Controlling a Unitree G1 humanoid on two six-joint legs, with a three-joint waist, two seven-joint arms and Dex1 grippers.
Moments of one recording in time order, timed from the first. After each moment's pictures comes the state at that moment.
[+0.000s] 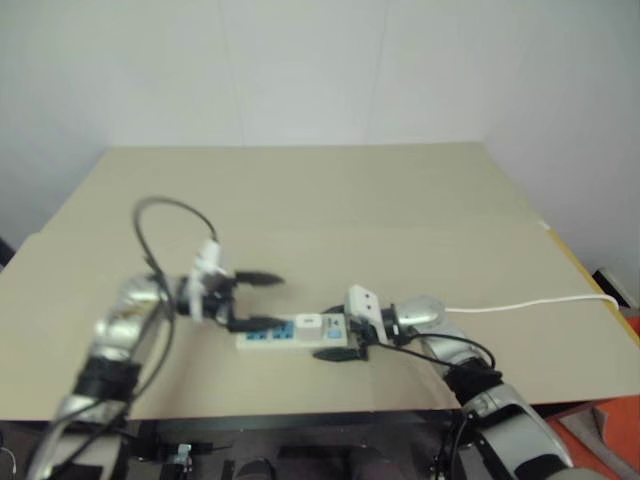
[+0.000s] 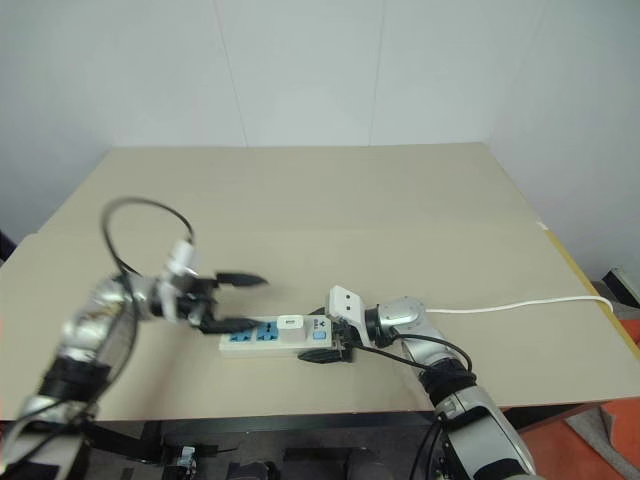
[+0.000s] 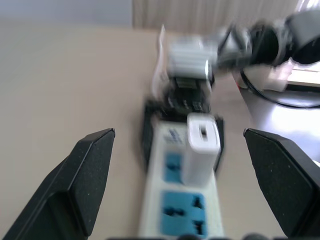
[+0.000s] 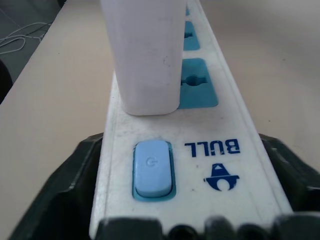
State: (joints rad) left arm -0.59 0.75 0.05 0.19 -0.56 0.25 -1.48; right arm -0.62 -0.33 0.34 0.51 0.10 -0.06 1.25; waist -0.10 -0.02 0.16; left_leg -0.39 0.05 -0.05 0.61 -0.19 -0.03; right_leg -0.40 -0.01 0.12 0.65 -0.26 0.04
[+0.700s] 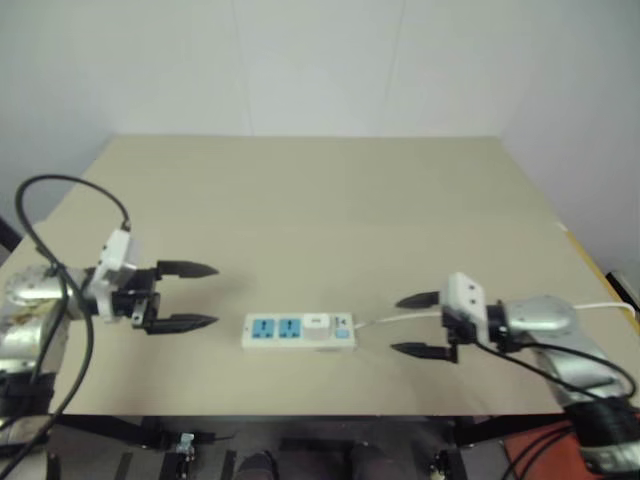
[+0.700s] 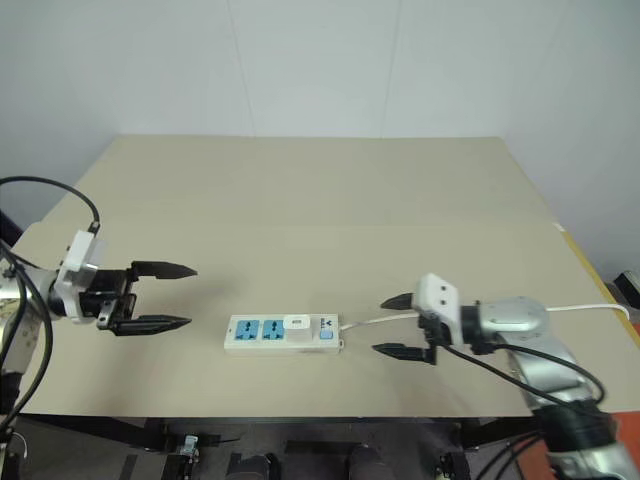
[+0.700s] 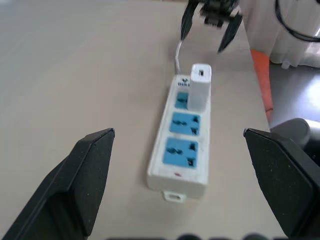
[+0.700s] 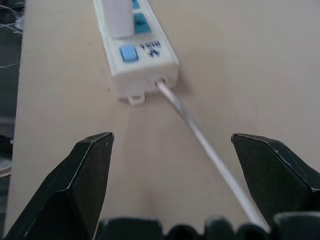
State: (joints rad) left arm -0.31 0.93 0.22 0.11 -0.56 0.24 -1.55; right arm -0.23 -0.82 -0.04 -0.11 0.33 0.25 1.23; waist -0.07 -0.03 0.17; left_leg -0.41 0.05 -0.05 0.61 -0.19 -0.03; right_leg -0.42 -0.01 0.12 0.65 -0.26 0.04
